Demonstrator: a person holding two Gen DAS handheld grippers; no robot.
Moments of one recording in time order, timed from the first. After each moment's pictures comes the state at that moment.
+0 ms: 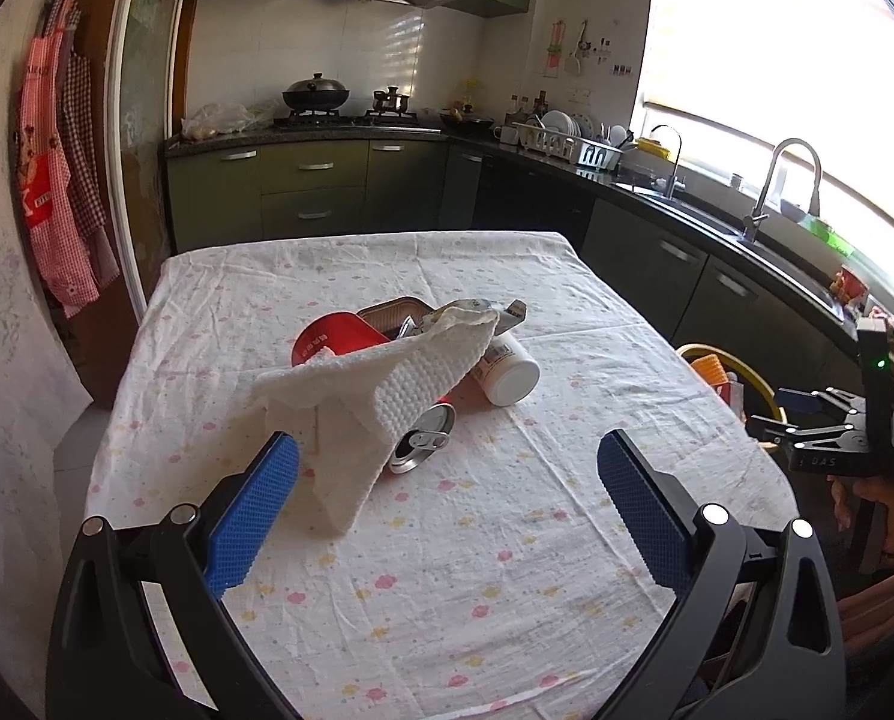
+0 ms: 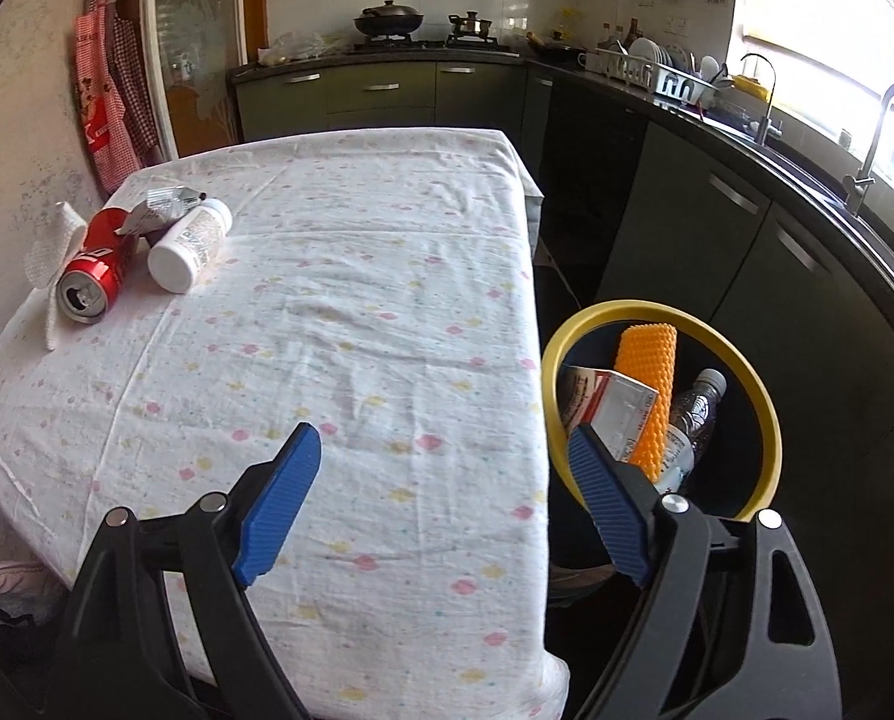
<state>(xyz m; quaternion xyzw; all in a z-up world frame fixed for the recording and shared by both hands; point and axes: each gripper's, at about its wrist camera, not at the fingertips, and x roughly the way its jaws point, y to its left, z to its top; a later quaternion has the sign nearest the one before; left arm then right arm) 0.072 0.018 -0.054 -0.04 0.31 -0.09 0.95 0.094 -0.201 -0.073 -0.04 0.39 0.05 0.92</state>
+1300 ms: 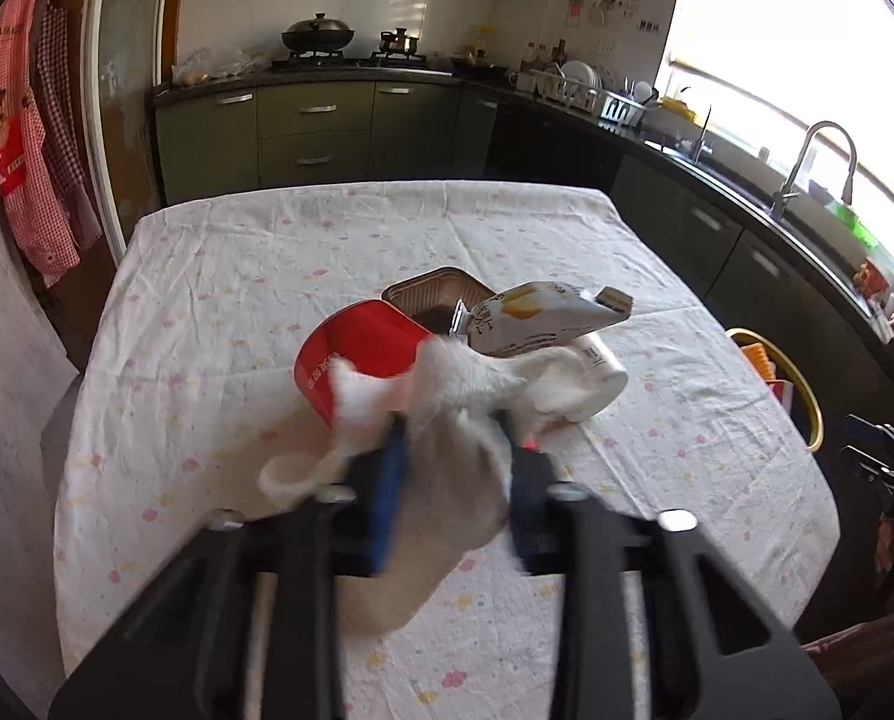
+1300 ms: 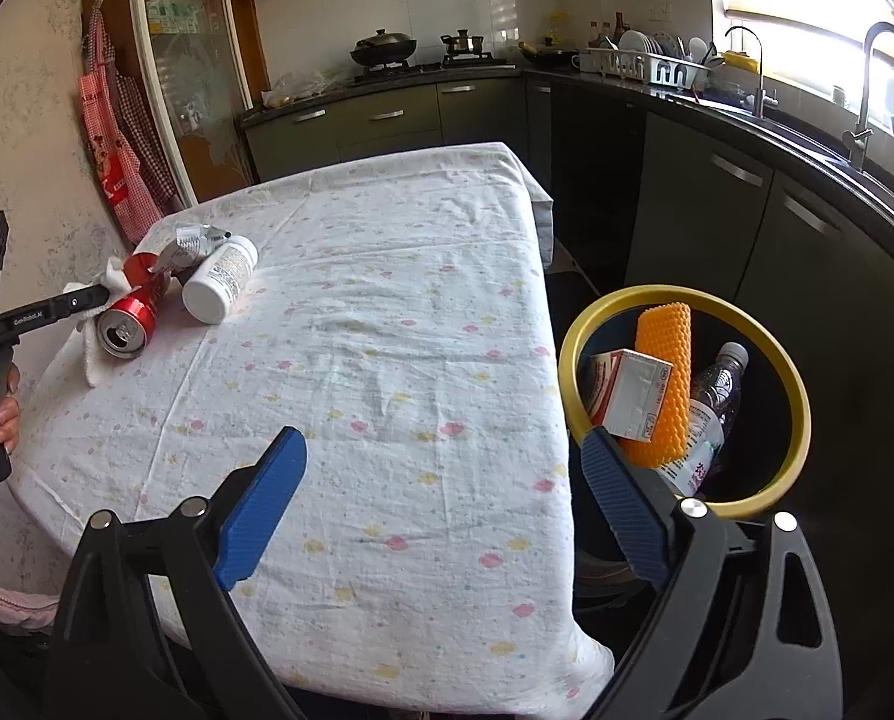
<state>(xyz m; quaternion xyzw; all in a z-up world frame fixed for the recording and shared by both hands) 0.165 0.046 -0.088 -0.06 0.37 -0.10 0.92 0.075 -0.217 -0.070 0.03 0.37 0.08 0.93</state>
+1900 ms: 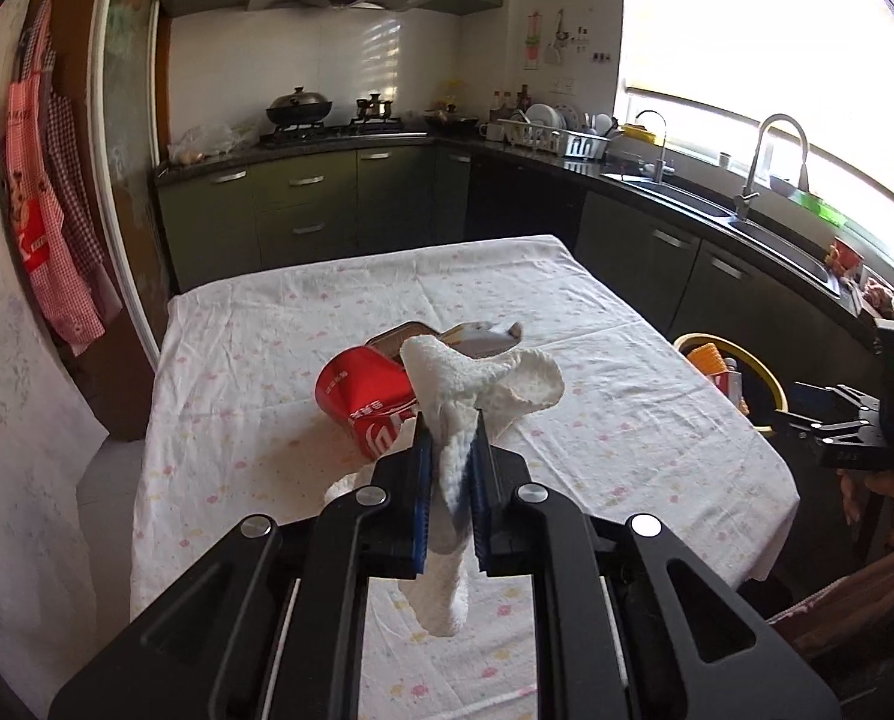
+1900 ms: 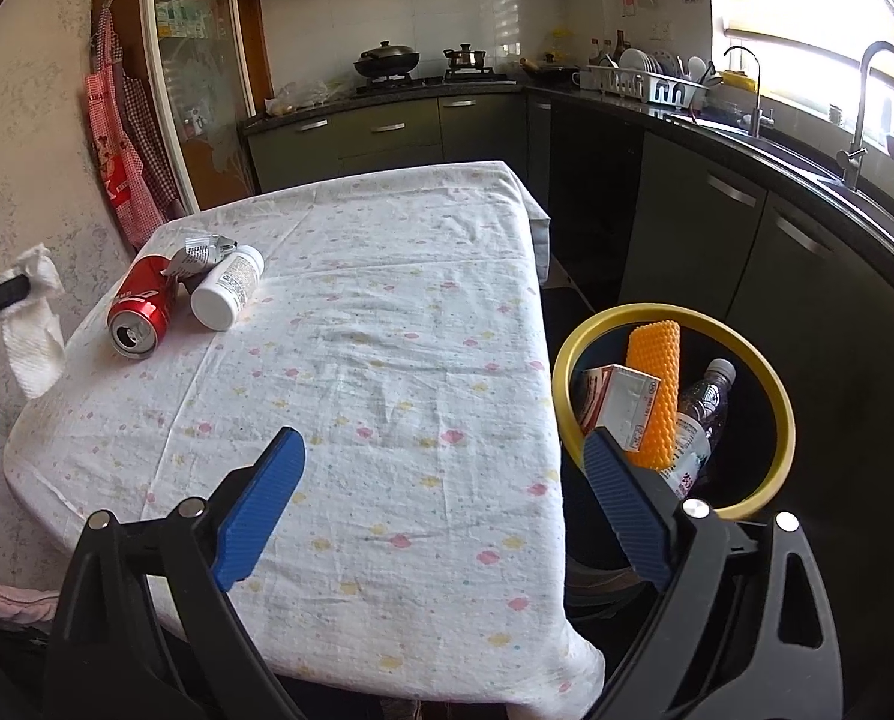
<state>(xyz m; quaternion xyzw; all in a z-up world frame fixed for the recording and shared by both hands) 0.071 0.021 -0.015 0.00 0.31 -0.11 0.95 0.065 -0.214 -0.061 0.02 0.36 0.07 0.93</state>
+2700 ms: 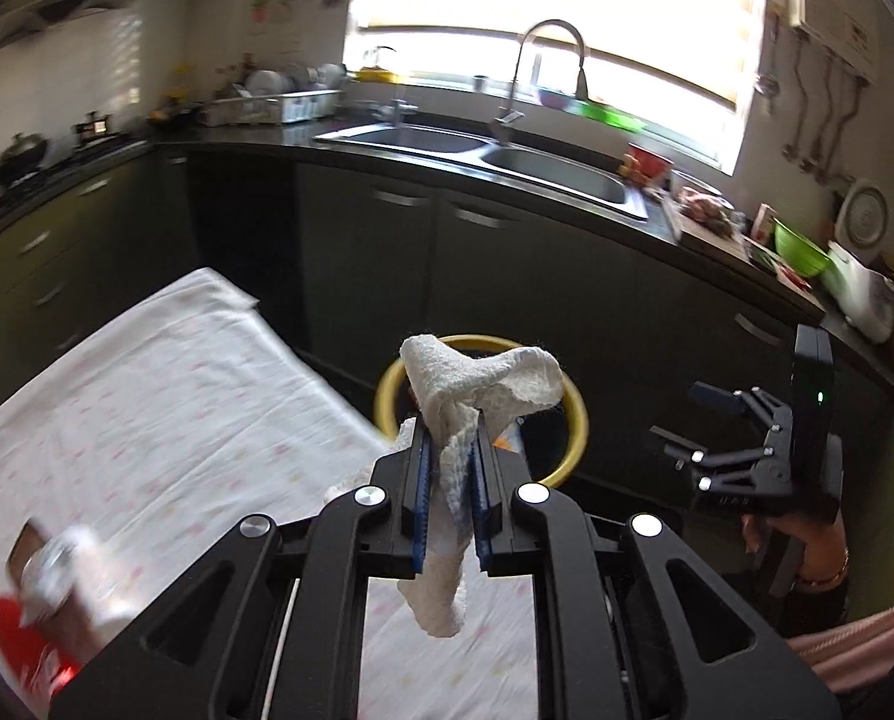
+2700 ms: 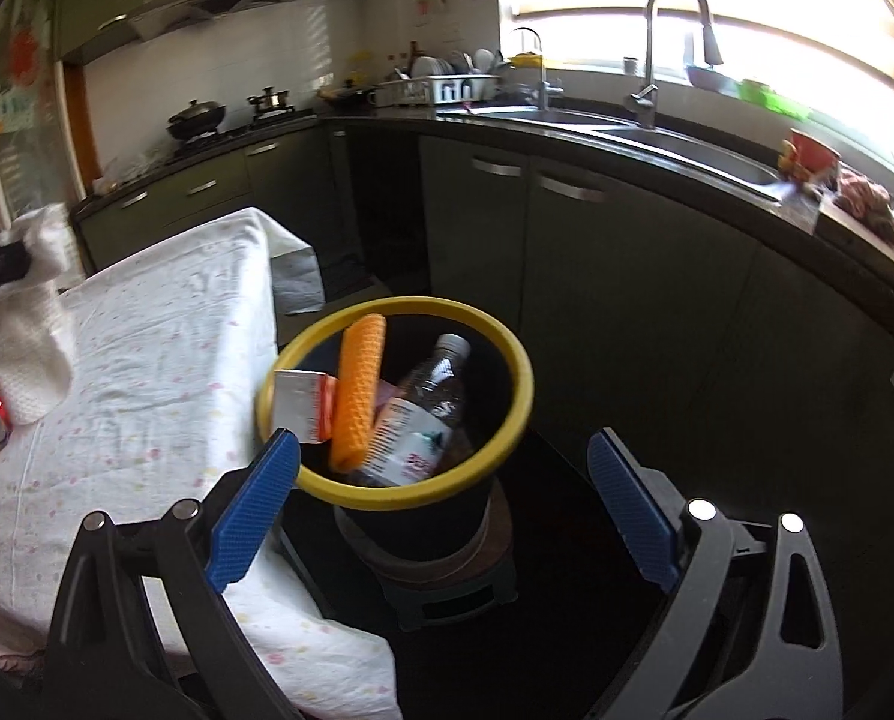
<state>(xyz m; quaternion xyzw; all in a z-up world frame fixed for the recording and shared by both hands) 0.176 -0.272 0.018 0.07 0.34 -0.39 0.85 0.018 -0.373 -0.063 0.08 0.33 -0.14 0.93</state>
